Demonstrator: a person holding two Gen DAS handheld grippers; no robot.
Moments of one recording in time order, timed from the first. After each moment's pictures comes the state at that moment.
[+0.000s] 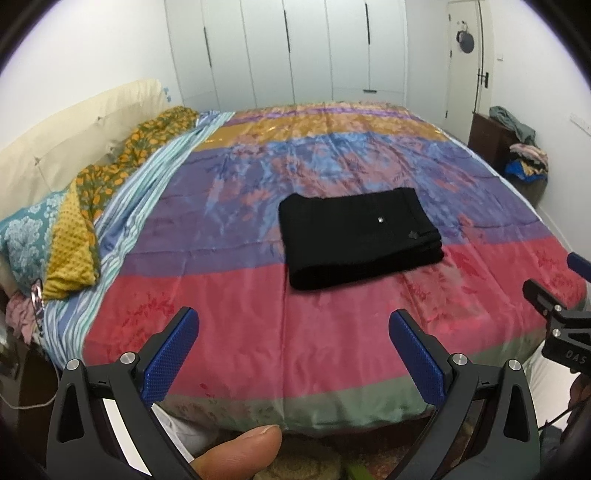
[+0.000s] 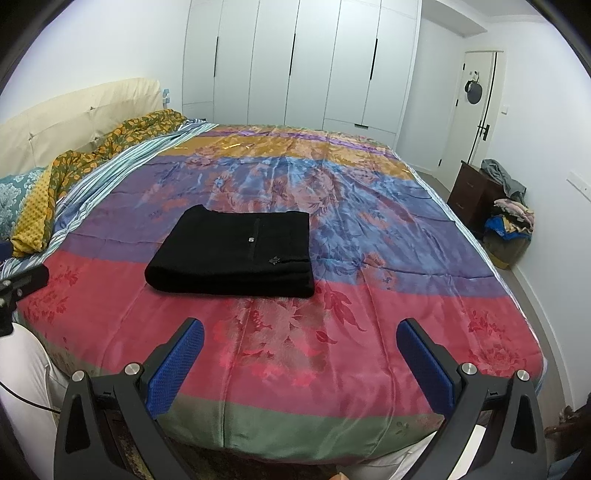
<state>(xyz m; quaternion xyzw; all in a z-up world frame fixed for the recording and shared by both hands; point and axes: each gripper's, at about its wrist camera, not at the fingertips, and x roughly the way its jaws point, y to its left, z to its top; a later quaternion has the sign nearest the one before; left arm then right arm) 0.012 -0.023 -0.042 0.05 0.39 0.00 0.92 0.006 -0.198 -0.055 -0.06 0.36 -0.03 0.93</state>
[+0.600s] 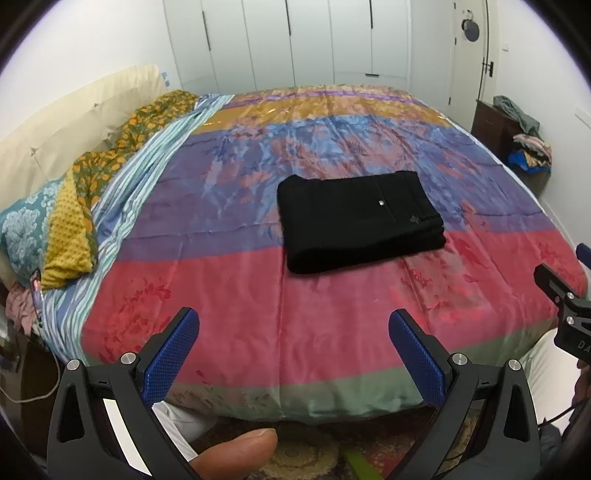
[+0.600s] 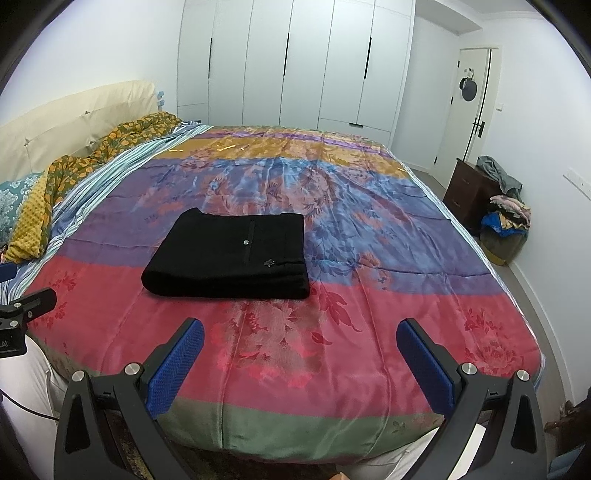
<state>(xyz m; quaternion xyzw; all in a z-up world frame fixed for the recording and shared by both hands) 0.016 -0.027 -0.051 0.04 0.42 0.01 0.91 0.007 -0.203 -0.049 -0.05 0.36 -0.04 0.93</state>
